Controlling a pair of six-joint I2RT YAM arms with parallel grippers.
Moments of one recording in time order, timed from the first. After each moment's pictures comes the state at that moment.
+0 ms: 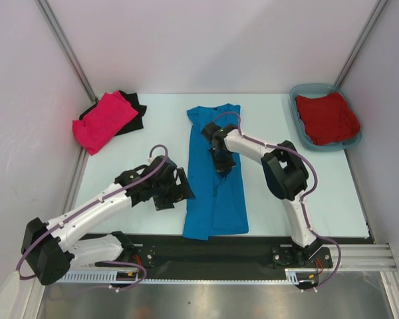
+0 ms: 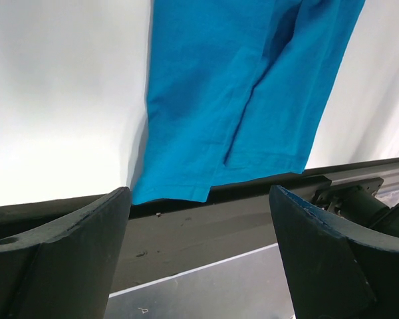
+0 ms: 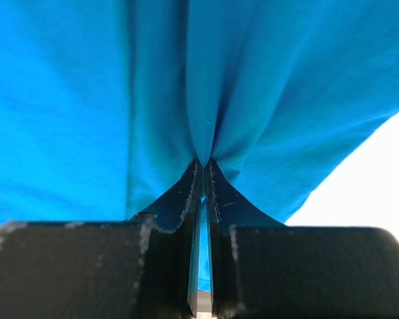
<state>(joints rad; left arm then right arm) -0.76 1.10 0.85 -0.78 0.03 -1.04 0.67 2.18 1.72 -0.95 0.08 0.40</state>
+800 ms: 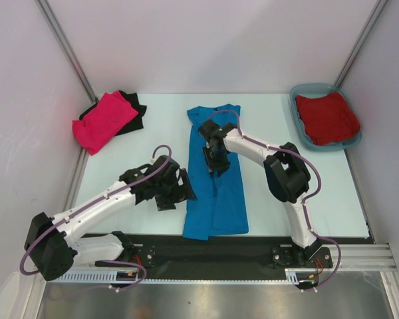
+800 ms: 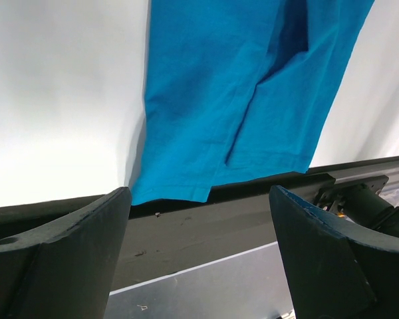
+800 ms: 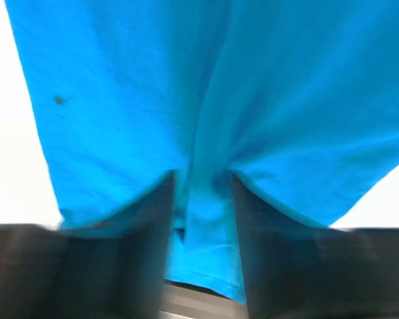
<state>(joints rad) -0.76 1.14 0.84 -0.76 0.06 -1.04 0.70 2.14 1.73 -0.92 -0.05 0.41</state>
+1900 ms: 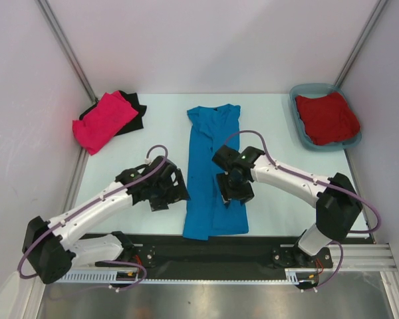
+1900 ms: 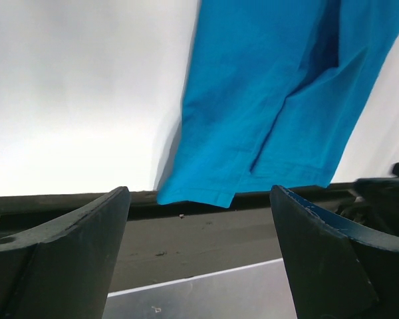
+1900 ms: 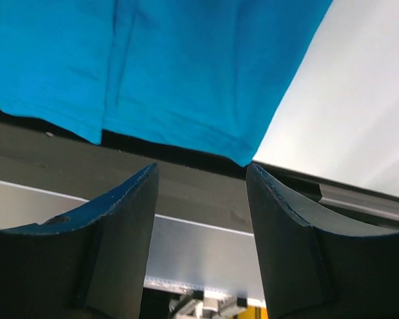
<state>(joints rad) -0.74 1.13 0.86 -0.85 -0.02 -1.02 0.86 1.59 1.27 -1.06 -0.02 0.61</state>
